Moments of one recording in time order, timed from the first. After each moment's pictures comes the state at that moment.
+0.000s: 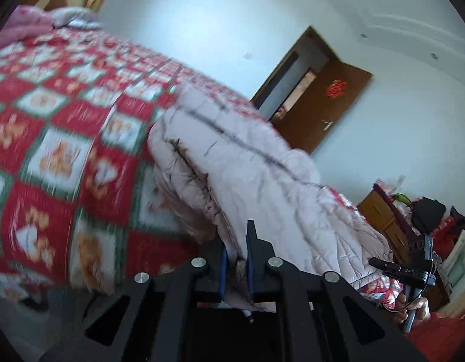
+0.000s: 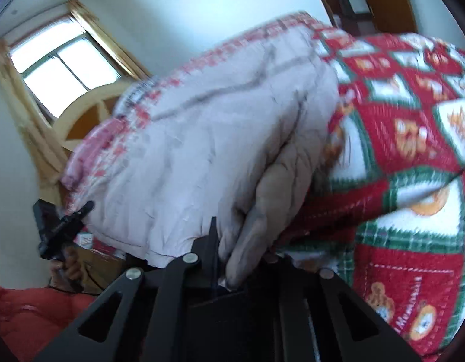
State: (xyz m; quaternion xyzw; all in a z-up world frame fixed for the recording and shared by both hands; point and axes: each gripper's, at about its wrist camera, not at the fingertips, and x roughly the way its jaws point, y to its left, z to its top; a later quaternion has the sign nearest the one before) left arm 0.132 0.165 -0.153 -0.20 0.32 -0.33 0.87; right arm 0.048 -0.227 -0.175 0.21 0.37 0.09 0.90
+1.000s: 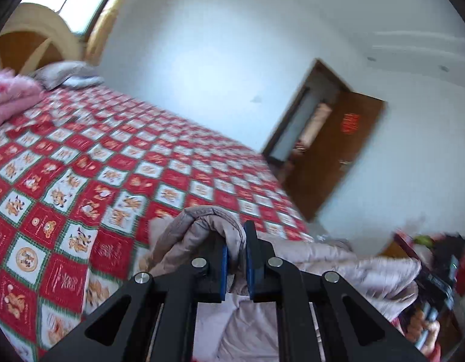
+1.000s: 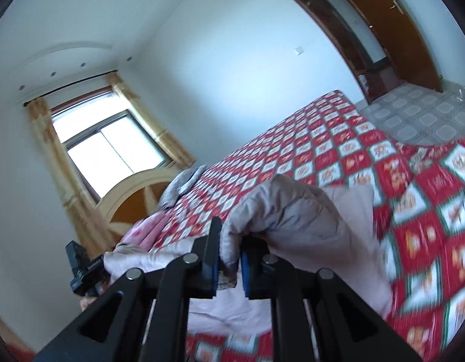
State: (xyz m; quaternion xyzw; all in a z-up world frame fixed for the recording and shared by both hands) left arm 0.304 0.113 -0.004 -0.20 0.26 -0.24 0.91; right arm 0.190 -0.301 -0.016 0.31 0.18 0.12 0.93
